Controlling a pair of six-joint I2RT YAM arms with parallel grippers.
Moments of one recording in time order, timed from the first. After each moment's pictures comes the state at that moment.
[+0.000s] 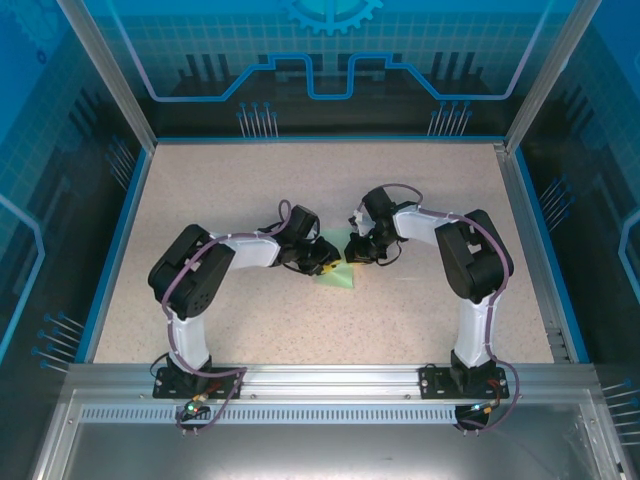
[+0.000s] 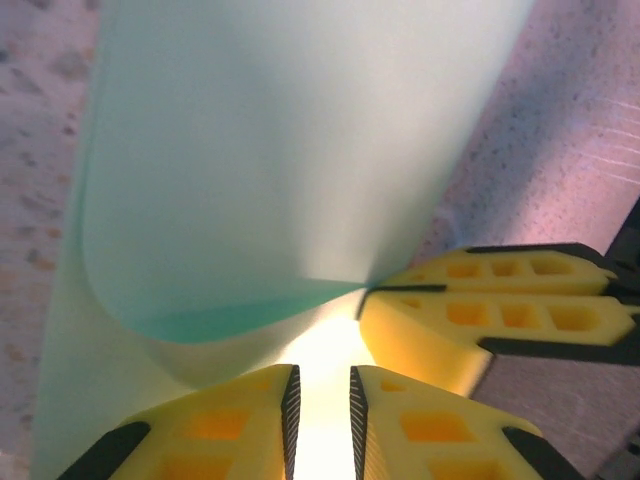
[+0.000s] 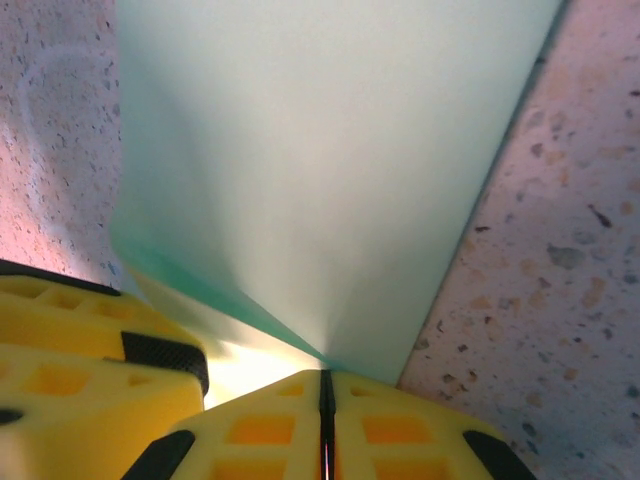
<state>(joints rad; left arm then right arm) -0.56 1.90 1.01 -0.06 0.47 -1.16 0.43 1.99 1.22 -0.56 -0.53 0.33</state>
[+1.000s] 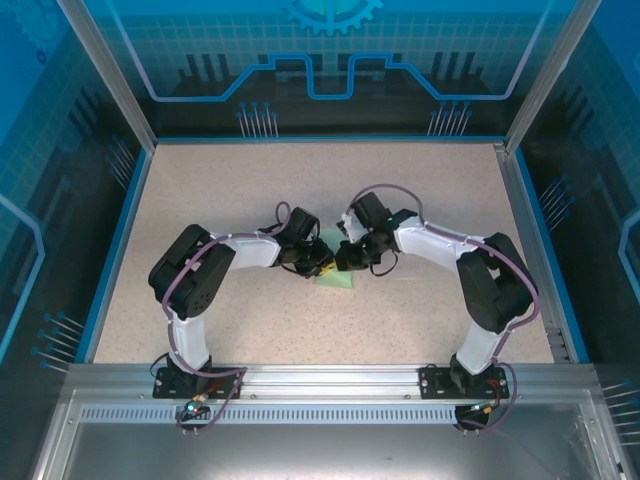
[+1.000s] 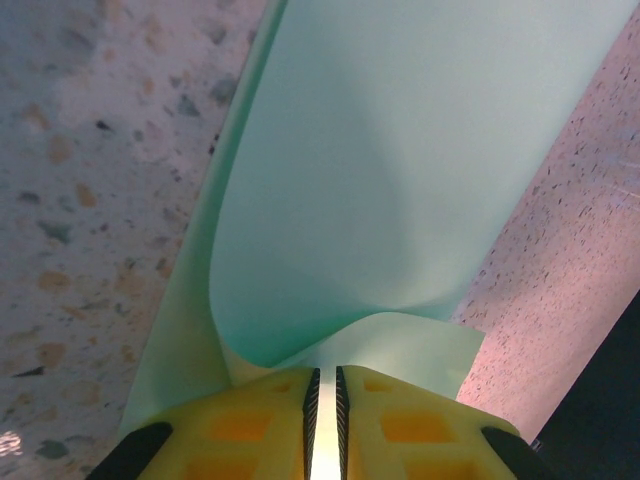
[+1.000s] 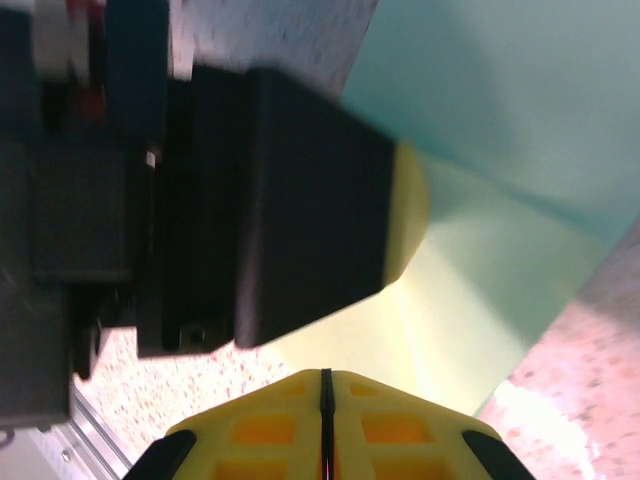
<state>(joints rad) -0.56 1.90 1.01 -0.11 0.41 -1.19 0.58 1.75 1.12 -0.59 -0.46 0.36</state>
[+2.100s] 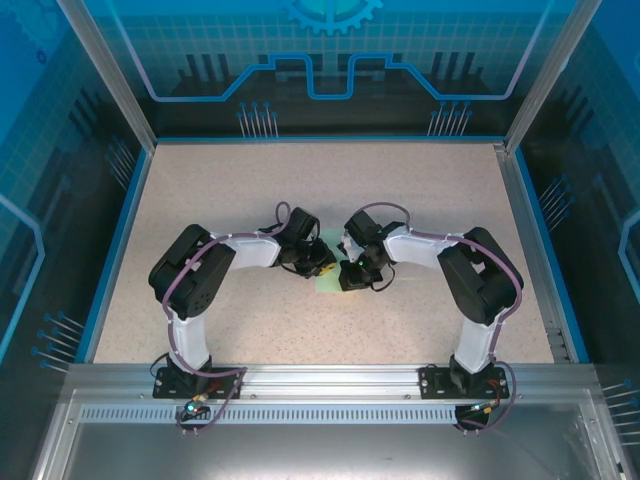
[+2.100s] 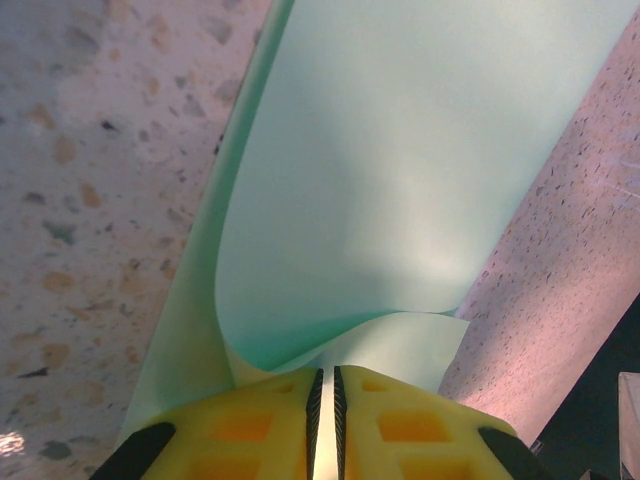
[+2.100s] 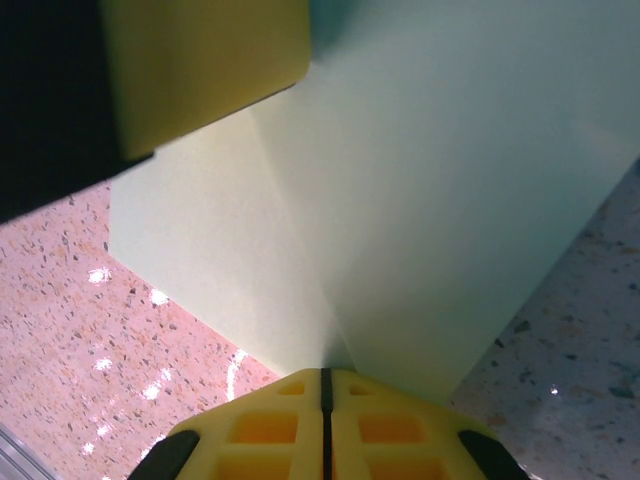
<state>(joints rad) -0.56 1.90 1.01 -0.11 0.41 -1.19 0.61 1.83 1.06 -0.60 -0.41 0.38</state>
